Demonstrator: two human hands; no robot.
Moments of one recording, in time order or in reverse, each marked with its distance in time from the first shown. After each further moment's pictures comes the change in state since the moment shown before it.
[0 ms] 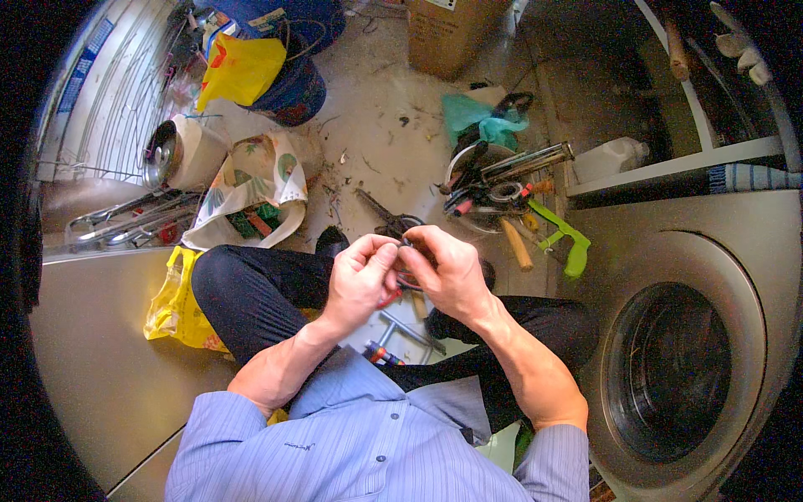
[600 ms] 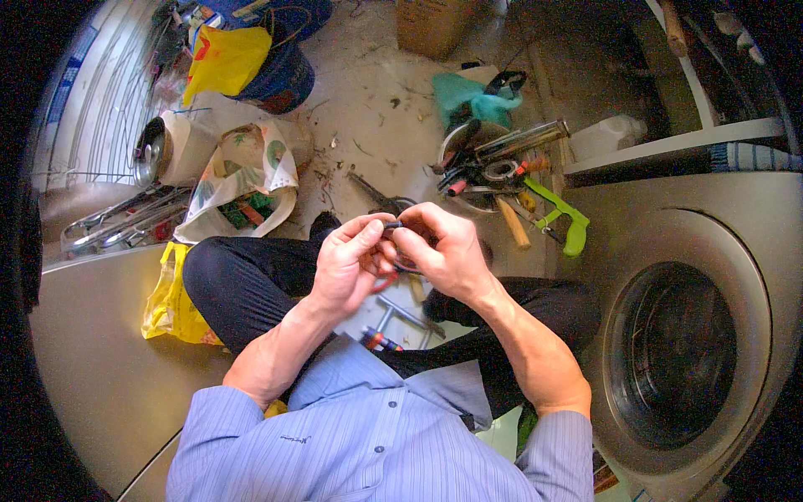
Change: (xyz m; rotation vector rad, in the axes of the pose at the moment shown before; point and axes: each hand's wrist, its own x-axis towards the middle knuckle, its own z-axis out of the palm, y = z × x) left_hand 0.010 -0.007 -0.010 -0.529 -0.154 -0.111; right_hand -0.001 0.003 -0.005 0.258 -0.064 0.150
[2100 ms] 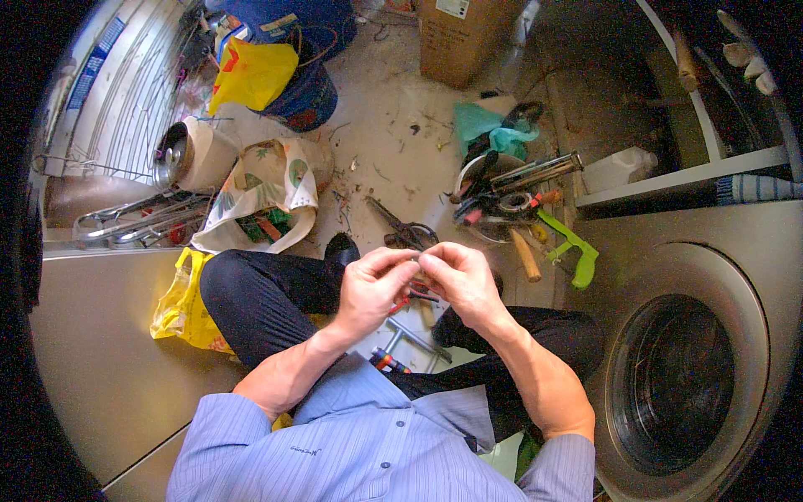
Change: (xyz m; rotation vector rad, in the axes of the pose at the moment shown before) left_hand -0.005 -0.007 0.013 0.644 0.170 0.228; right_hand -0.001 0.005 0.000 0.428 -0.044 0.430
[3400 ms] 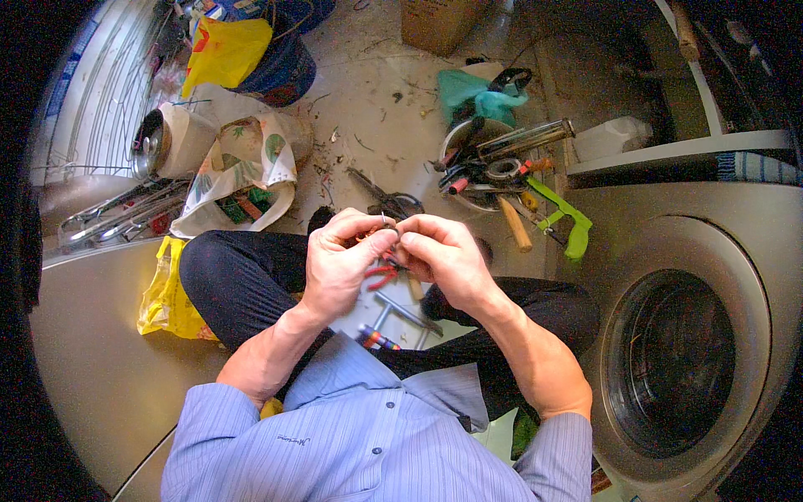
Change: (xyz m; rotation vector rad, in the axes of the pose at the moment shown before) left_hand 0.000 0.030 -0.002 0.172 -0.013 0.151; right_hand -0.009 -0.013 0.002 0.171 -0.163 0.052
